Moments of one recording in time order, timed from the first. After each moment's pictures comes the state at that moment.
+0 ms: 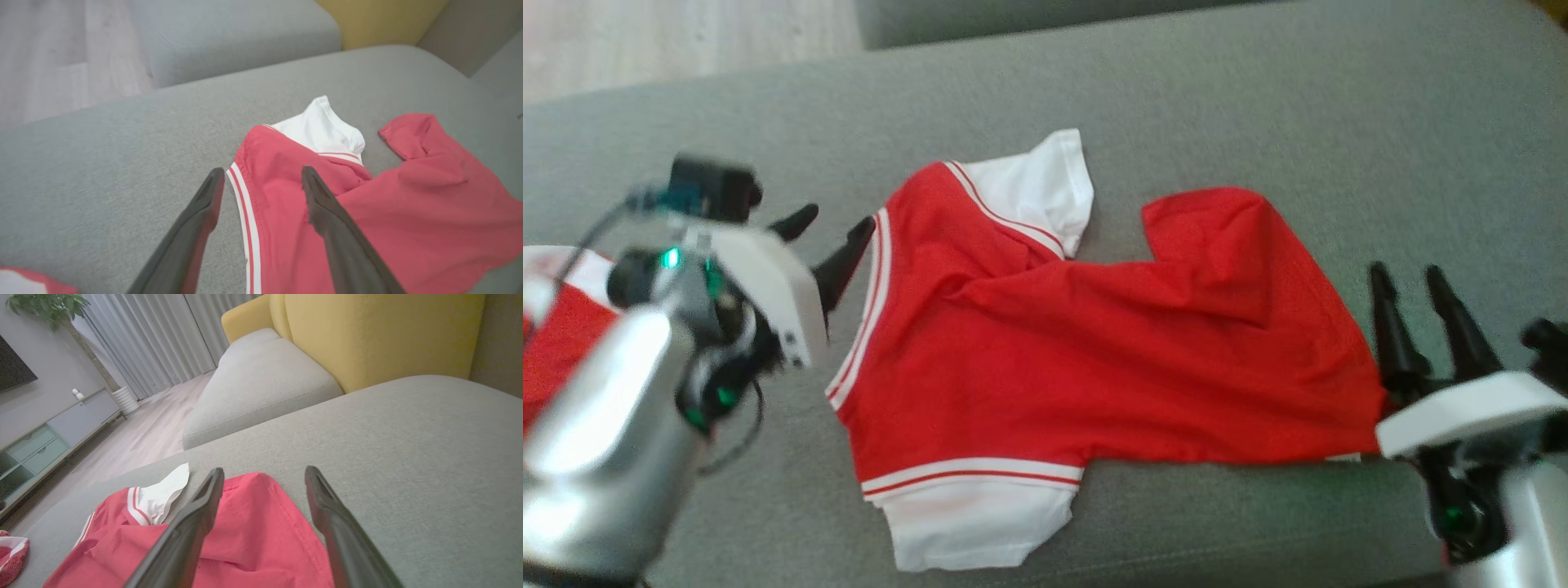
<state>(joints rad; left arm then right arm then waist) -0.54 0.46 -0.55 0.27 -0.71 -0.02 0.31 -0.07 -0.14 -0.01 0.05 0.49 0.13 0.09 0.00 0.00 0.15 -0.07</state>
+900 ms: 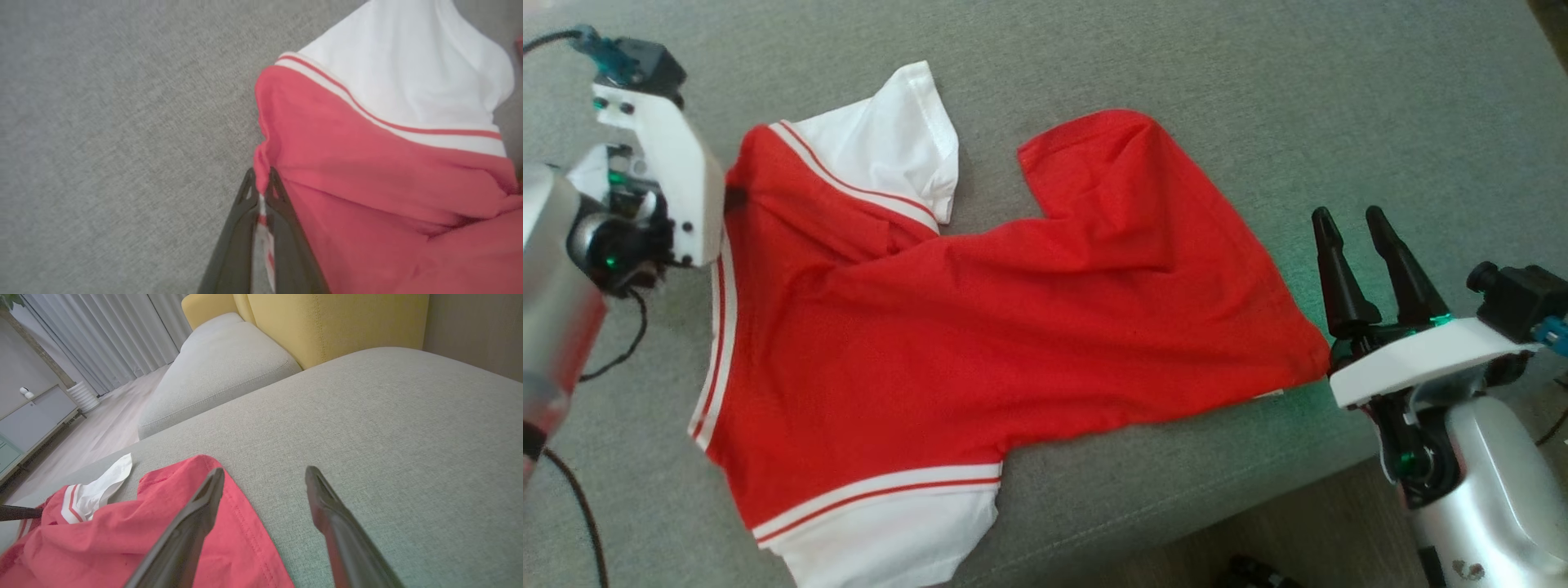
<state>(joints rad) -0.99 0.53 -0.84 0.76 -0.89 -0.13 0.68 -0.25 -0.19 0.18 0.22 0.58 0.13 -0.05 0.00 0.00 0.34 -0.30</state>
